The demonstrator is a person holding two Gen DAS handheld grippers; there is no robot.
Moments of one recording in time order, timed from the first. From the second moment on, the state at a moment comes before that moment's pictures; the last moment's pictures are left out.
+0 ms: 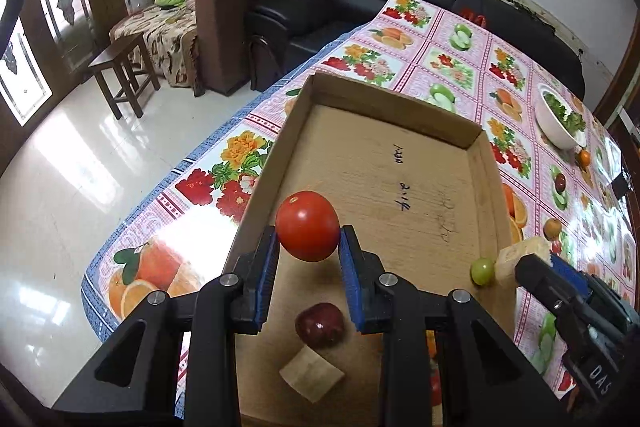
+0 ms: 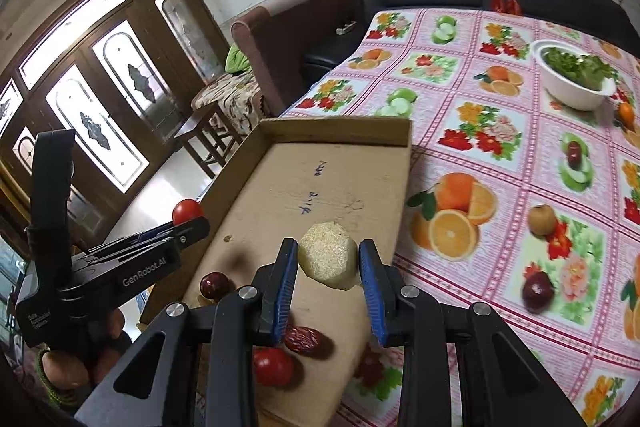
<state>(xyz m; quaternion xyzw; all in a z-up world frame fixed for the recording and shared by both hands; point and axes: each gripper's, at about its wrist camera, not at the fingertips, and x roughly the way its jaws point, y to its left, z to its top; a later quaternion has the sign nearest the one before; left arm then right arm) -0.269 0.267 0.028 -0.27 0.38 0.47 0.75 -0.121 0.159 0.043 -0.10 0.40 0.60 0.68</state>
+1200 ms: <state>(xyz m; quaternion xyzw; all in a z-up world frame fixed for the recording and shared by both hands) -0.271 0.266 0.019 -0.31 0.40 0.46 0.73 -0.141 0.168 0.029 -0.13 0.41 0.62 0.66</state>
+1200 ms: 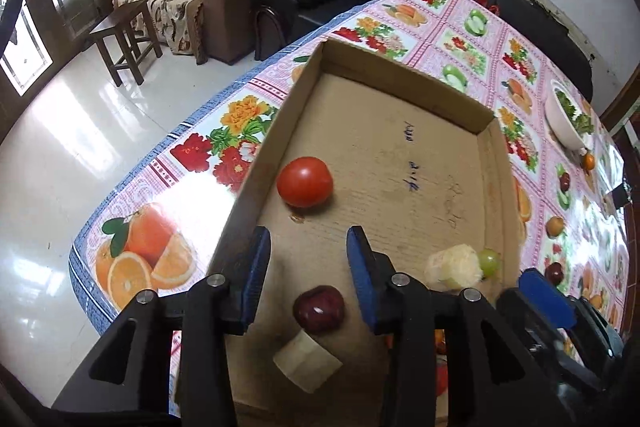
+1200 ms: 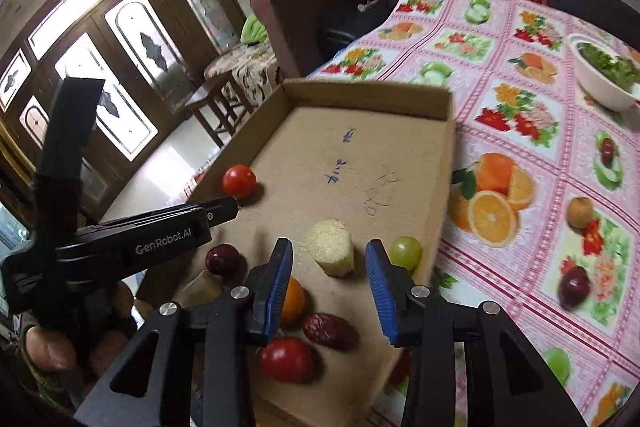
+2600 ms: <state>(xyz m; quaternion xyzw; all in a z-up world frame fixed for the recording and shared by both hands) -0.121 0.121 0.027 -0.25 0.45 0.25 0.82 0.034 -0.002 0.016 -0.02 0.44 0.45 0.78</state>
